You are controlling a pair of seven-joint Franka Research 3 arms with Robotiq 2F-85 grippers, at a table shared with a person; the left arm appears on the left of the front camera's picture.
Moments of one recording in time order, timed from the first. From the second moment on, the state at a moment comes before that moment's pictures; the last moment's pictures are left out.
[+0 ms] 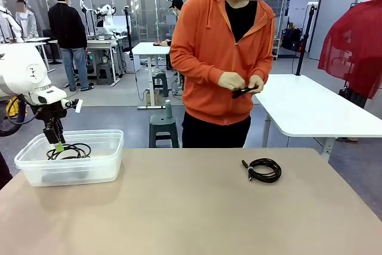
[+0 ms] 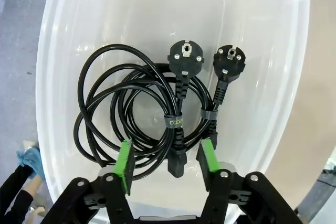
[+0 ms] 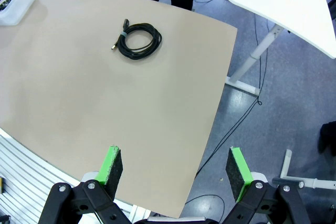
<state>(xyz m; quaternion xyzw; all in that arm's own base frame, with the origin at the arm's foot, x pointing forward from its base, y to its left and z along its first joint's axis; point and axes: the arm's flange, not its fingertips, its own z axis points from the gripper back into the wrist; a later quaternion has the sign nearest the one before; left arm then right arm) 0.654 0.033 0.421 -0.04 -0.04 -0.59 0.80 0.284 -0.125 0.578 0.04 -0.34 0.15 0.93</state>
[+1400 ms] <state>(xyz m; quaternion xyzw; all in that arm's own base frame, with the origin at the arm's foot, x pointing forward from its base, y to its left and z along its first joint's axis) 0.654 0.032 0.421 -0.05 -0.04 -0.58 0.81 0.284 -0.125 0.578 0.04 -0.34 0.15 0.93</state>
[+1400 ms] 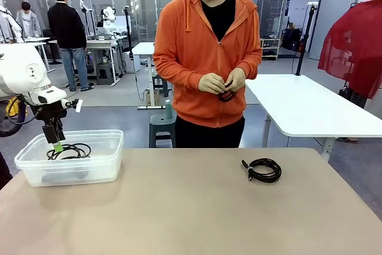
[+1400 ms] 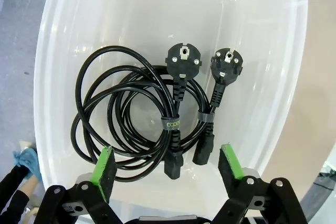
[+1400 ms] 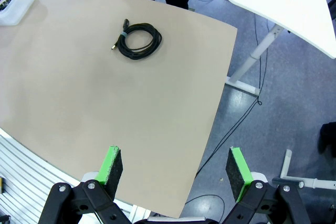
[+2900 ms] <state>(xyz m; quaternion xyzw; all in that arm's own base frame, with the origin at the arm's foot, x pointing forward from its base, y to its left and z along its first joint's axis) 0.507 -0.001 0.520 -0.11 -0.12 -0.51 0.85 0.284 -0.125 0.578 0.04 -0.33 0.15 0.93</state>
